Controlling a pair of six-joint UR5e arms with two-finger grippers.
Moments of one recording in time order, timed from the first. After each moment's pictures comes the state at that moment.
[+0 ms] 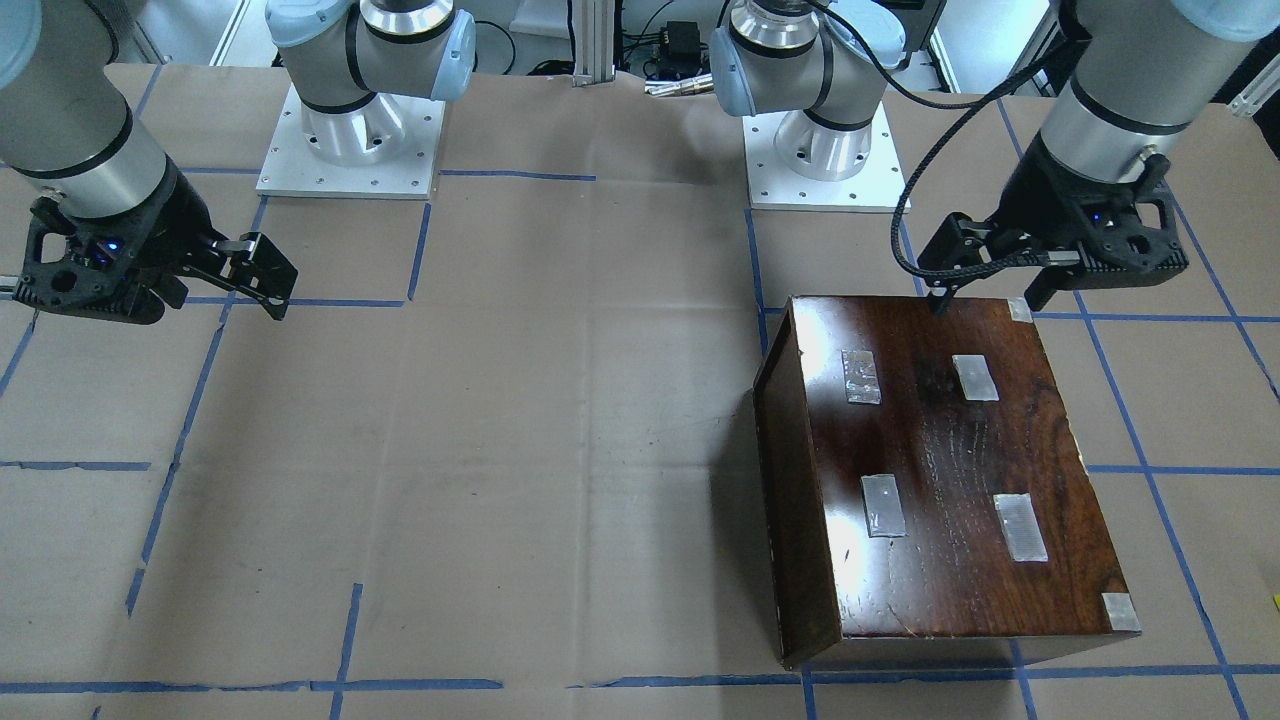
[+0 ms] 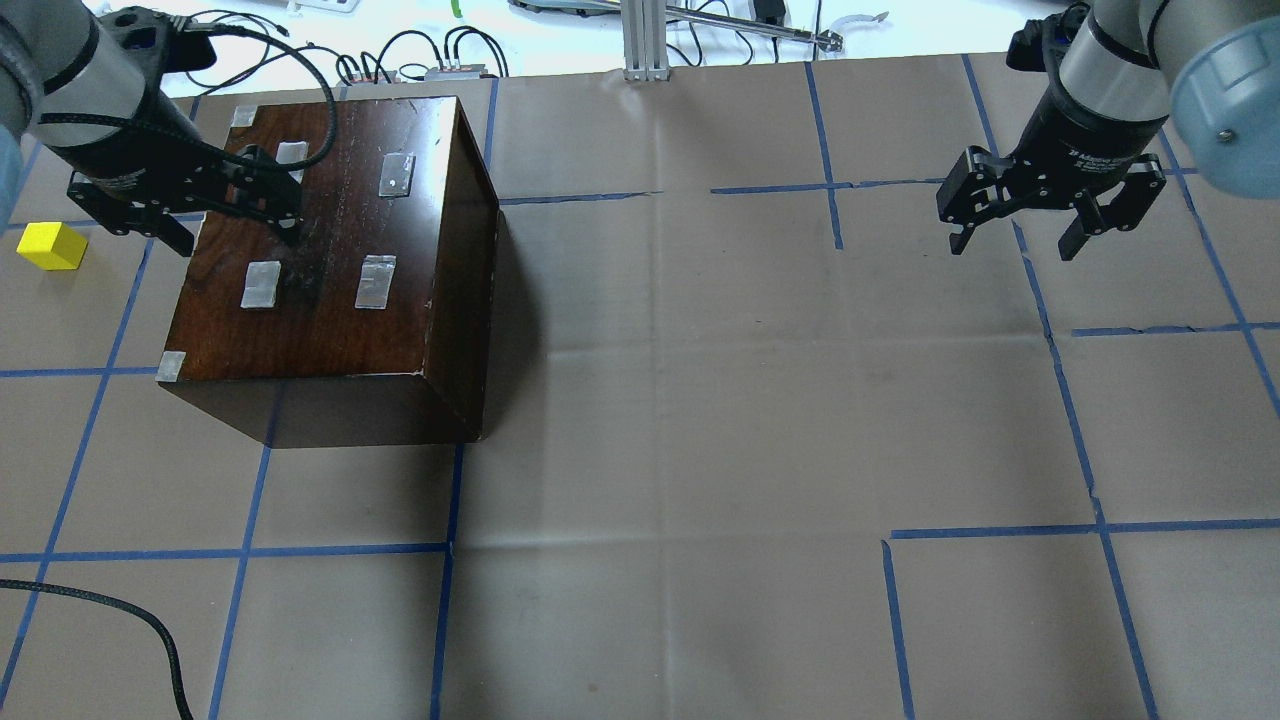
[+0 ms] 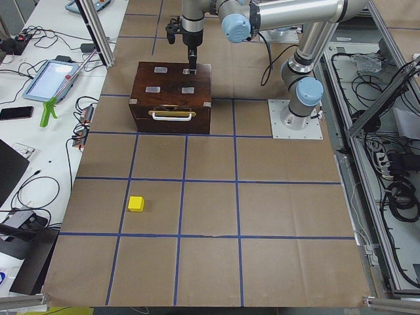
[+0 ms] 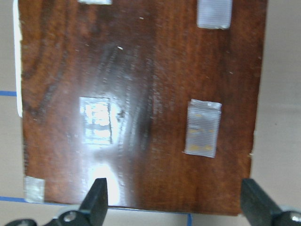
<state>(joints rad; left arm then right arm) -1.32 -1.57 -1.64 -1.44 1.57 0.17 1.43 -1.52 1.65 -1.63 -1.57 -0.03</state>
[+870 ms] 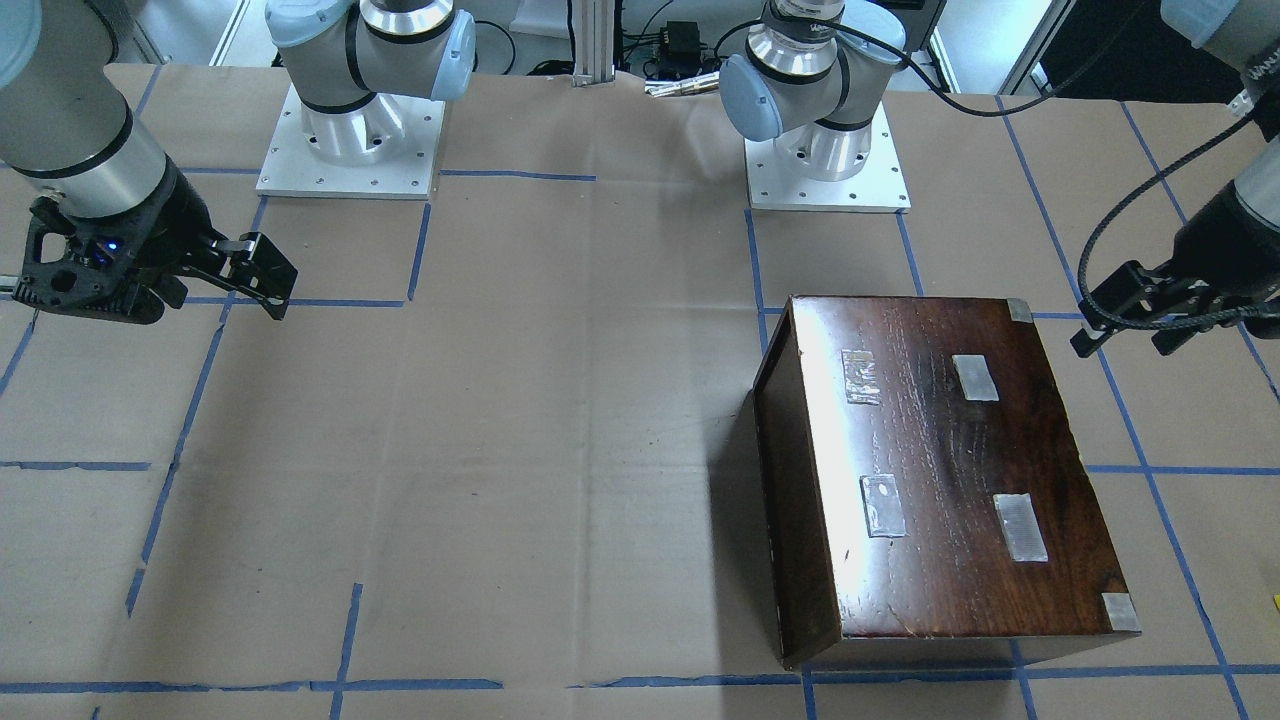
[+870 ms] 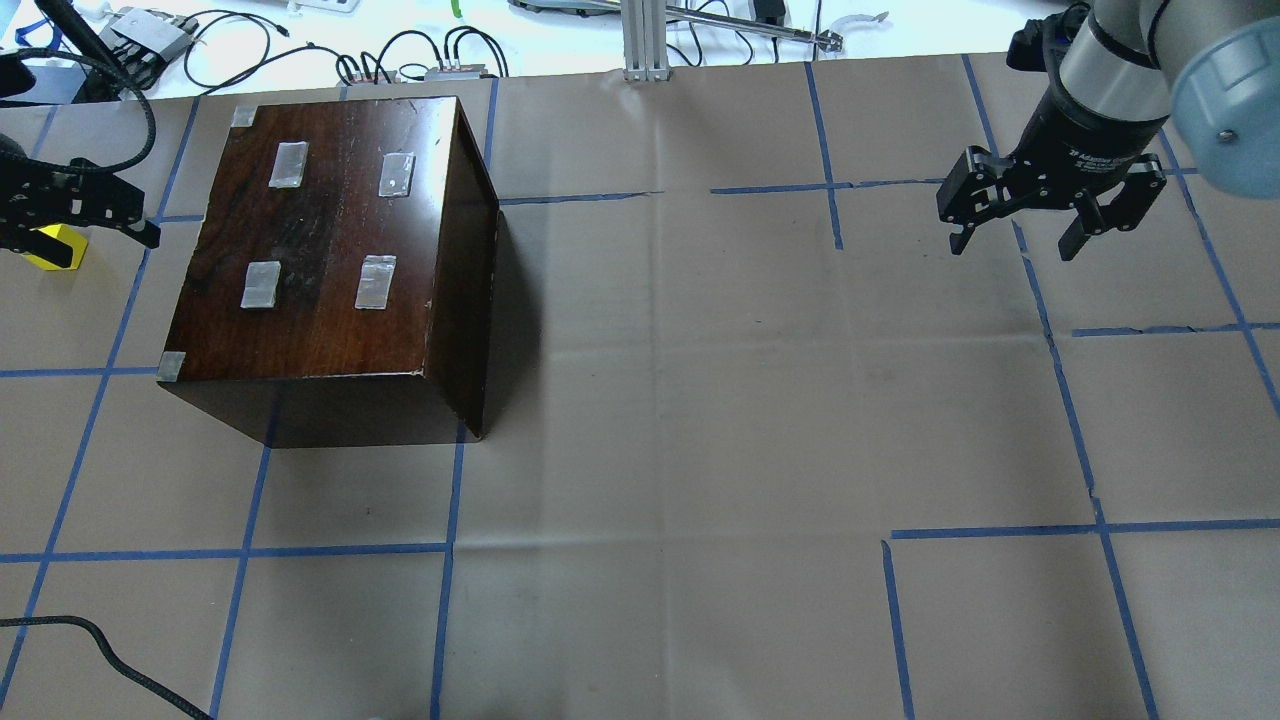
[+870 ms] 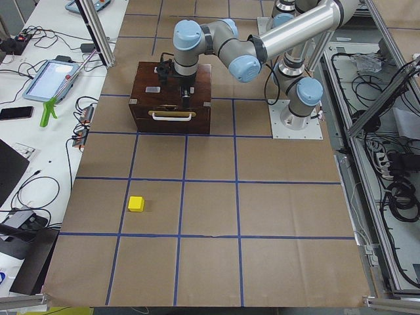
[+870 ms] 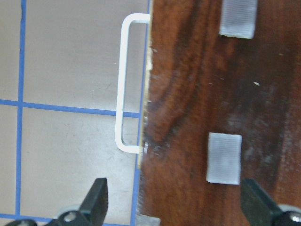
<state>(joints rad) -1.01 -1.66 -1.64 -1.38 1.40 0.45 1.43 -1.52 1.65 -1.63 -1.57 -0.03</state>
